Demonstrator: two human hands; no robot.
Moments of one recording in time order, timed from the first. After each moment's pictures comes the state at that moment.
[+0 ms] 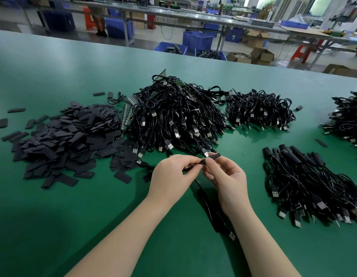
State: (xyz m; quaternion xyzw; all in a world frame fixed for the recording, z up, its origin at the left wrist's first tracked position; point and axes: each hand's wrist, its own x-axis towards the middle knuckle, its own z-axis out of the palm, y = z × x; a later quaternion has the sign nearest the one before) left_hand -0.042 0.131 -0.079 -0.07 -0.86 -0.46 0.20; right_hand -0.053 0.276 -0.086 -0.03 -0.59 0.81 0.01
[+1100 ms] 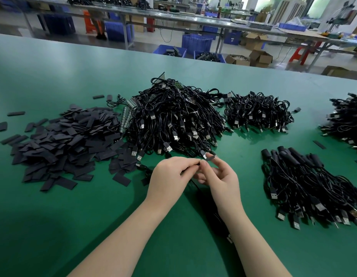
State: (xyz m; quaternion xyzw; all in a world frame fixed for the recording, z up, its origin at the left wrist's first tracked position) left_hand -0.042 0.130 -0.077 -0.10 -0.85 -0.45 0.24; right_hand -0.048 0.267 -0.085 -0.03 -0.66 0.75 0.01
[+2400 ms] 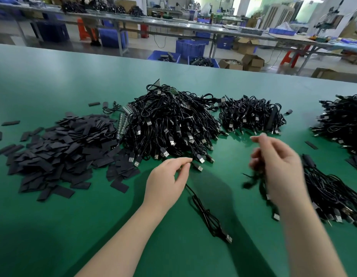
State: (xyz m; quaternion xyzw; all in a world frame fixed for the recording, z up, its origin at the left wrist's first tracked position) left_hand -0.048 0.124 -0.085 -0.06 -0.87 -0.45 0.19; right_hand -0.048 0.347 -0.002 -0.04 -0.70 0.70 0.13
